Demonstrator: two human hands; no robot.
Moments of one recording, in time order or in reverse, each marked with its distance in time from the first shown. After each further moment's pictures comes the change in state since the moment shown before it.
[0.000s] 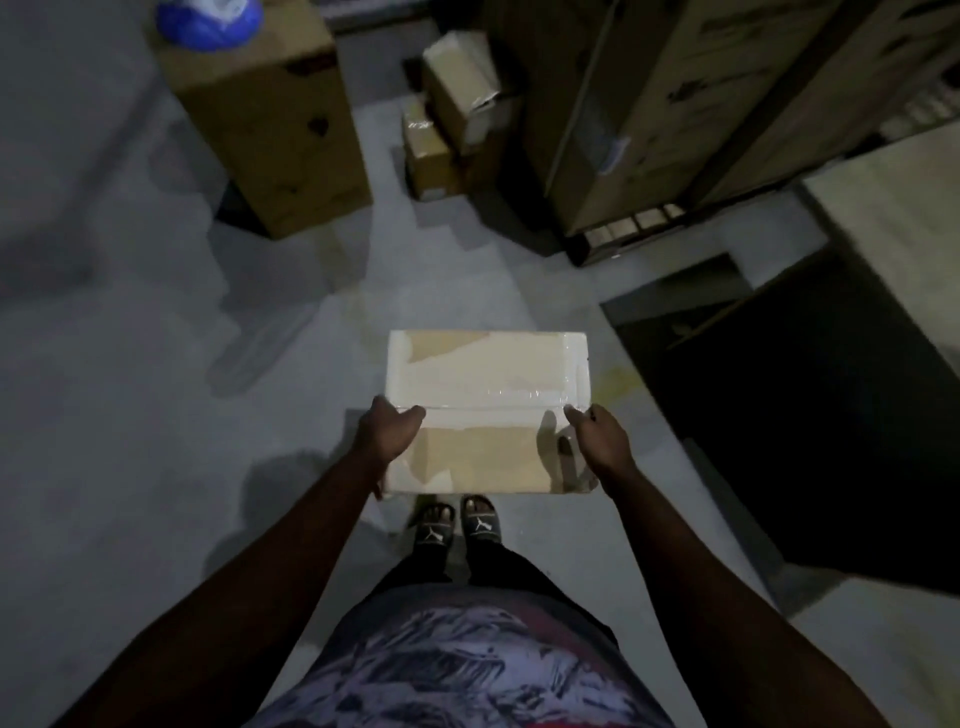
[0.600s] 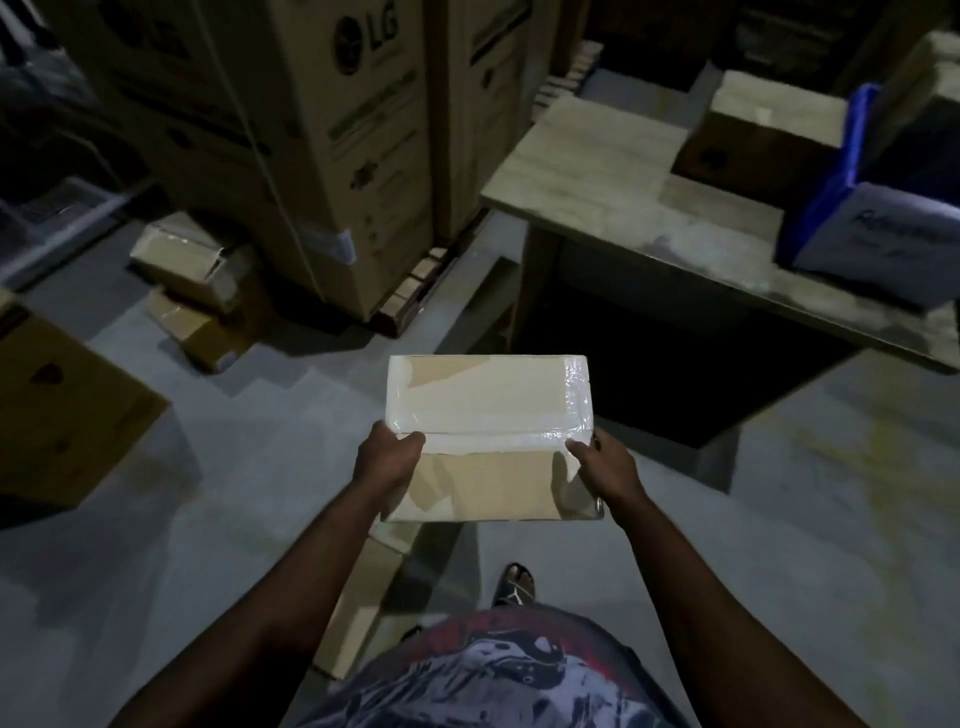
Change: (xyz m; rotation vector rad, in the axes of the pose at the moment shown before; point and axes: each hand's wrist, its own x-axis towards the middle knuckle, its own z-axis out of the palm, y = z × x) left_hand -0.060 0.162 0.182 0.356 -0.275 0.461; right_hand -0.045 0.138 -0.162 0.470 0.441 0.120
